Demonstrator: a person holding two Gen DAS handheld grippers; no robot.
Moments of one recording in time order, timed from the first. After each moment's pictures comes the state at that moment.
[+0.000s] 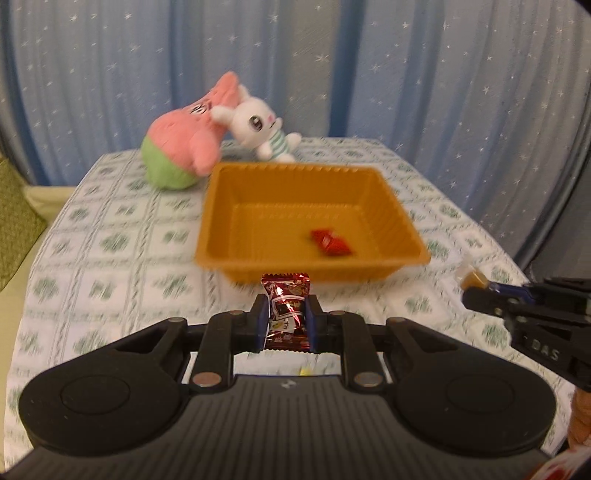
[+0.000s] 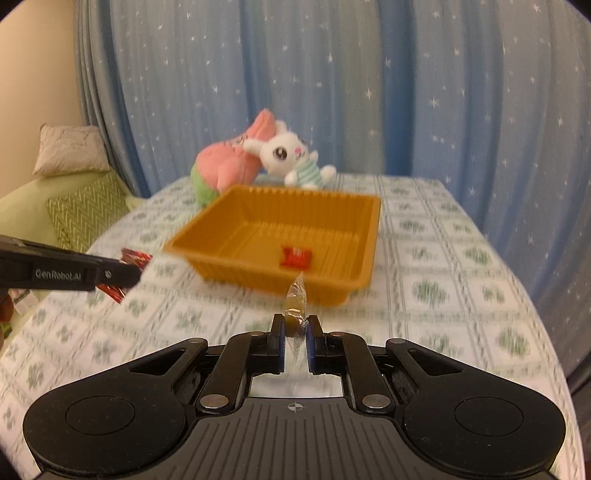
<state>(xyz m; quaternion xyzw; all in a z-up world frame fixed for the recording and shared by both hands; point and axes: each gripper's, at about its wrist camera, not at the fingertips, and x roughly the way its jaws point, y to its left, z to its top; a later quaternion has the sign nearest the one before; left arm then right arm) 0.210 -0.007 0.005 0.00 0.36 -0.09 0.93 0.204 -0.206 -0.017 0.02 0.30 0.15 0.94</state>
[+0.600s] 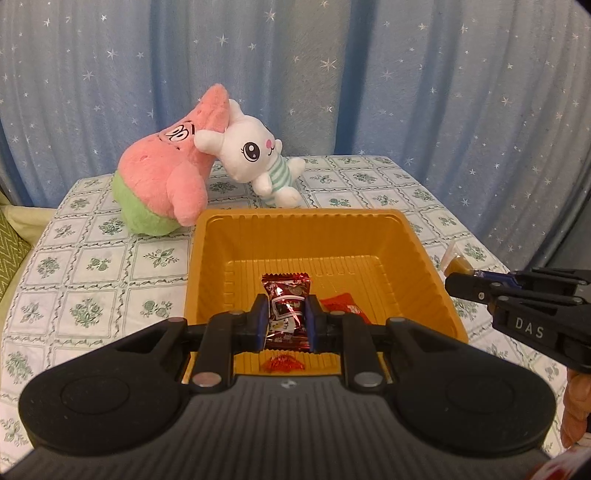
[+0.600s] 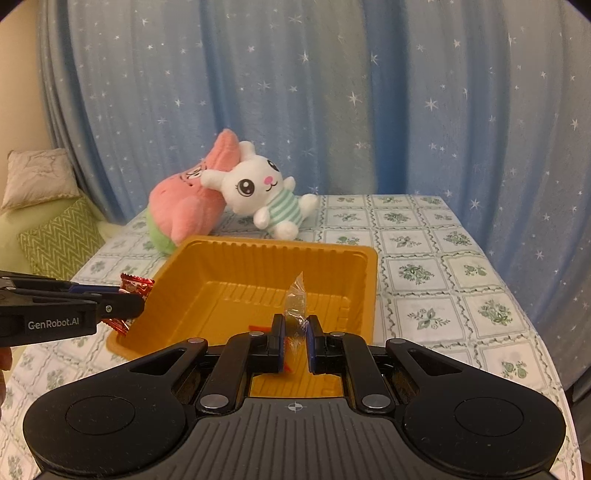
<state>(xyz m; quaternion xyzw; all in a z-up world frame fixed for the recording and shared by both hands) 0.325 -0.010 0.002 0.00 0.37 -0.10 0.93 0.334 -0.208 -0.010 0.05 0.32 0.12 0.94</state>
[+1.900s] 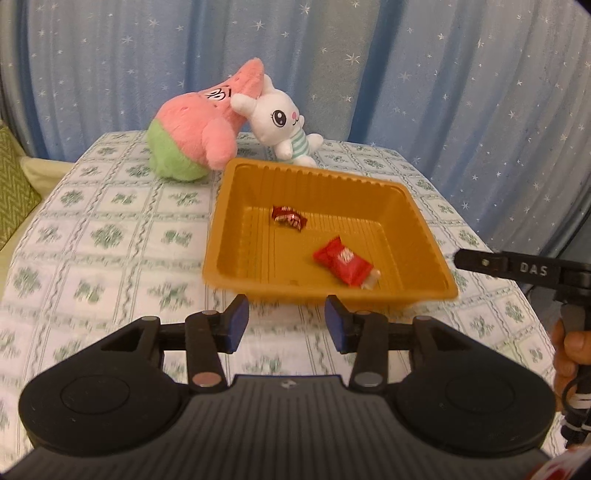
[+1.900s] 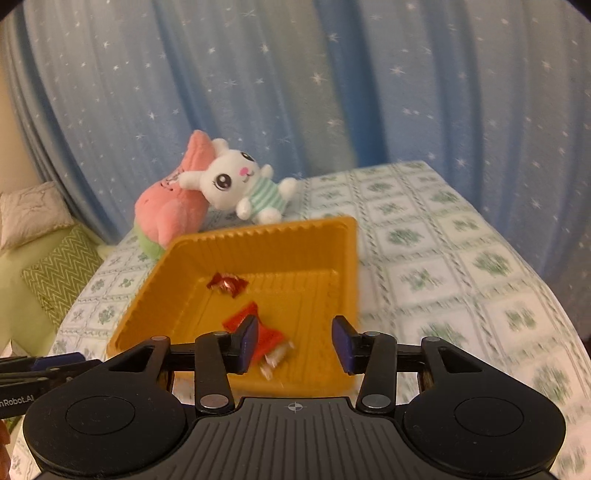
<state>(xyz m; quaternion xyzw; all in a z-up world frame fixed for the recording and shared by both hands) 0.243 0.018 -0.015 -0.06 0.37 -0.07 0.92 0.302 -0.240 -0.025 0.13 0.34 0.10 0.93</state>
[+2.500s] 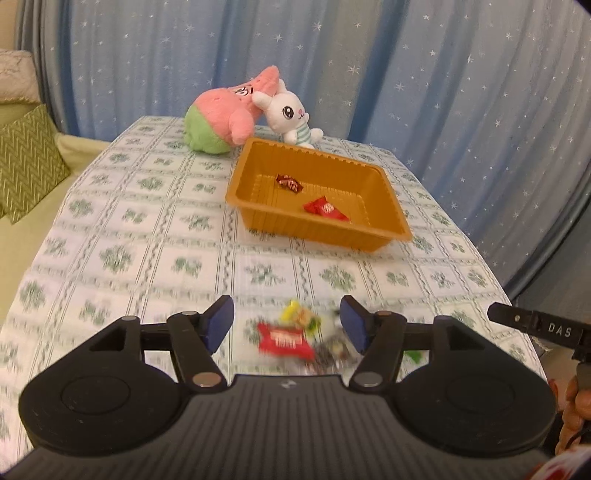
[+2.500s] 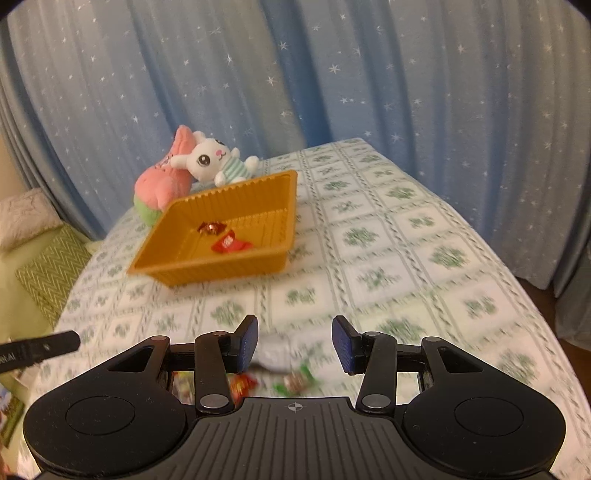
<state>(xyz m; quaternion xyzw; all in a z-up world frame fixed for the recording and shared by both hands) 0.098 0.011 0.009 -0.09 0.37 -0.05 0.92 0.124 -0.261 -0.008 0.14 0.35 0.05 0.93</state>
